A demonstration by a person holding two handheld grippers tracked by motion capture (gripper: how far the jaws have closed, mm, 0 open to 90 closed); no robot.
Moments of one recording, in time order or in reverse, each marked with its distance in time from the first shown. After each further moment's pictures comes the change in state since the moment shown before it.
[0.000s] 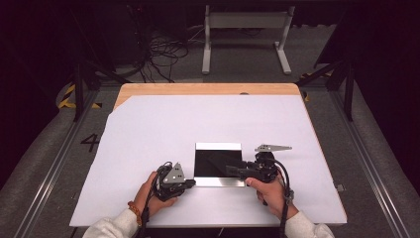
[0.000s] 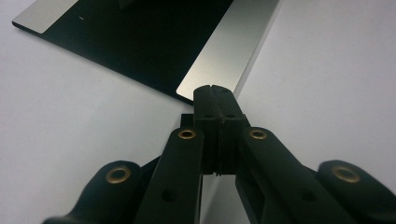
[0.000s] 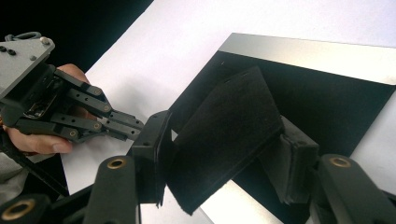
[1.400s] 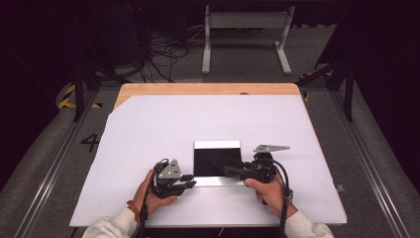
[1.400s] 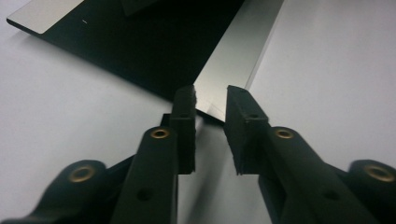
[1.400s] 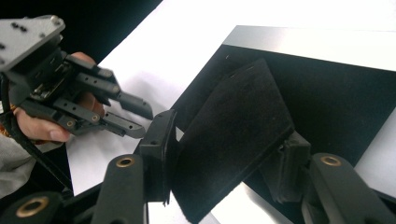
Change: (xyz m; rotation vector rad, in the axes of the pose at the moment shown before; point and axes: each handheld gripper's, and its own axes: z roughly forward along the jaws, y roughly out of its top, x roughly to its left) left arm 0.010 -0.001 -0.005 -0.071 -0.040 -0.067; right arm -0.003 -0.002 0.005 -0.001 0.048 -0.044
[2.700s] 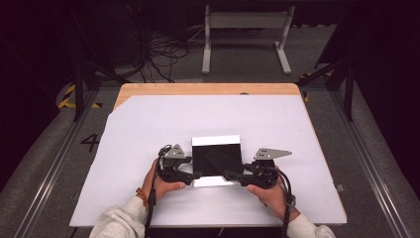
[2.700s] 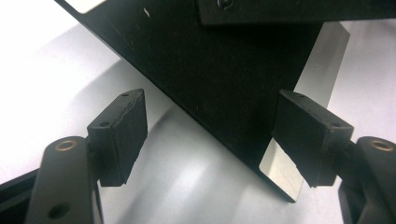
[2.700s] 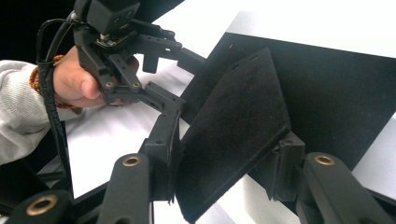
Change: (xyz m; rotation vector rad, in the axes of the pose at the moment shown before) left arm 0.032 0.019 0.023 -0.014 0.023 -0.171; right arm 0.017 -0.004 -0.009 -0.027 0.002 -0.172
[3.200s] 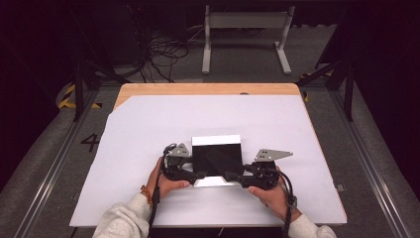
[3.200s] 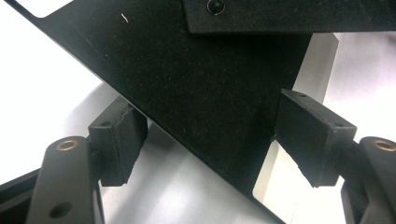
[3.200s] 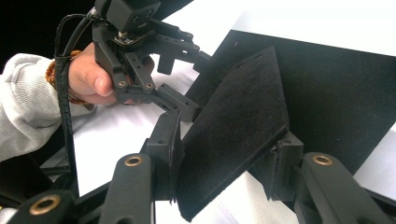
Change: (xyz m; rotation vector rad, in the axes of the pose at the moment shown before) left arm 0.001 0.009 0.010 0.006 -0.060 0.014; right arm 0.002 -0.001 -0.003 -0.006 0.019 -0.029
